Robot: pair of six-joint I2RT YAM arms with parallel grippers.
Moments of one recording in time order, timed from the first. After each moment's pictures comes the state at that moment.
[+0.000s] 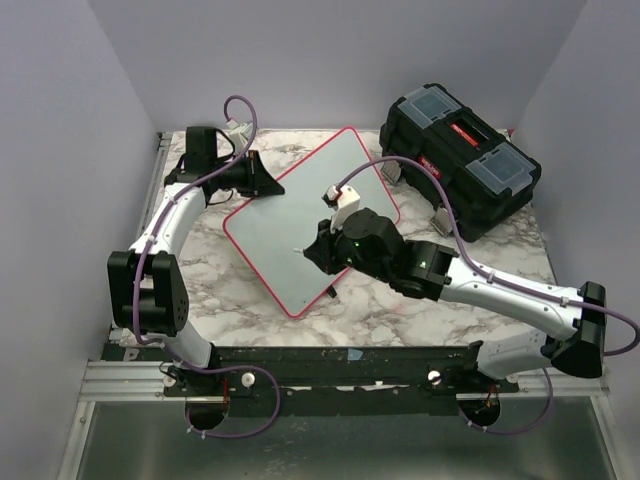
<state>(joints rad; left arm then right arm) -0.06 1.63 1.35 -0.39 0.93 -0.17 1.13 1.33 1.24 -0.35 0.24 0.45</state>
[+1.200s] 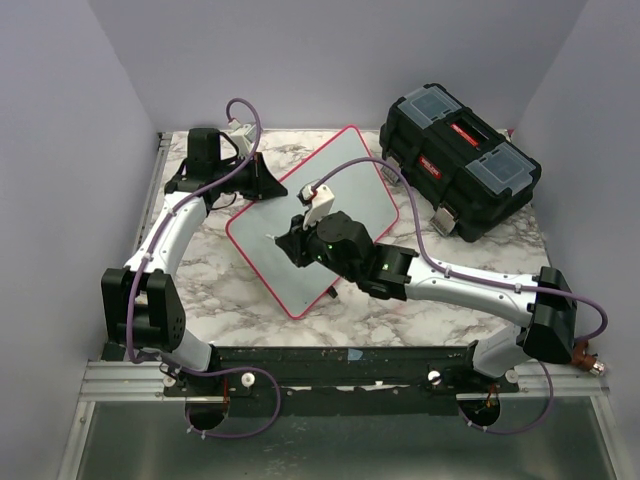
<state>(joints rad) -0.11 1.52 1.29 -0.37 0.85 -0.18 1.17 1.51 1.24 0.00 0.32 0.39</state>
